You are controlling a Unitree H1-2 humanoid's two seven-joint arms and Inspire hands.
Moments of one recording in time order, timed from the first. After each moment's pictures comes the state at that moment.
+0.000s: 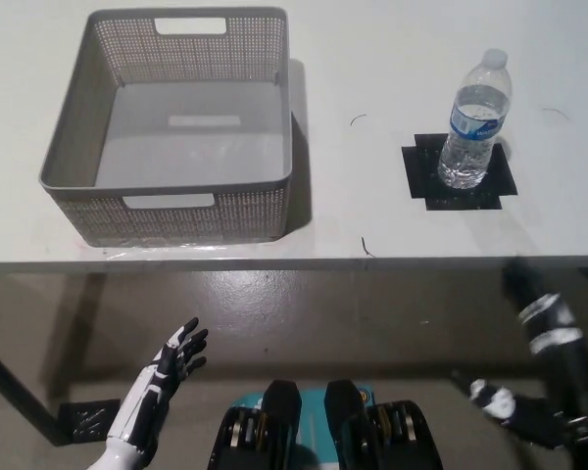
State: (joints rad) left_arm 0.00 0.14 -0.04 0.18 -0.08 -0.24 -0.18; right_arm 0.07 -0.12 0.02 -0.38 0.02 -0.23 0.11
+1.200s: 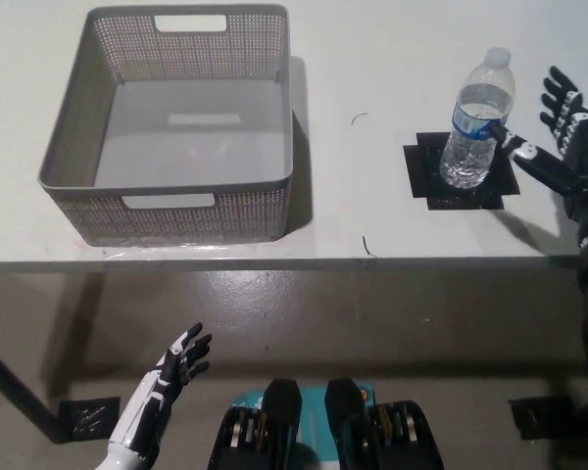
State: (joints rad) left_arm 0.00 0.14 -0.04 0.19 -0.07 -0.26 -0.20; right_arm -0.62 -0.22 -0.12 0.40 0.02 0.01 0.03
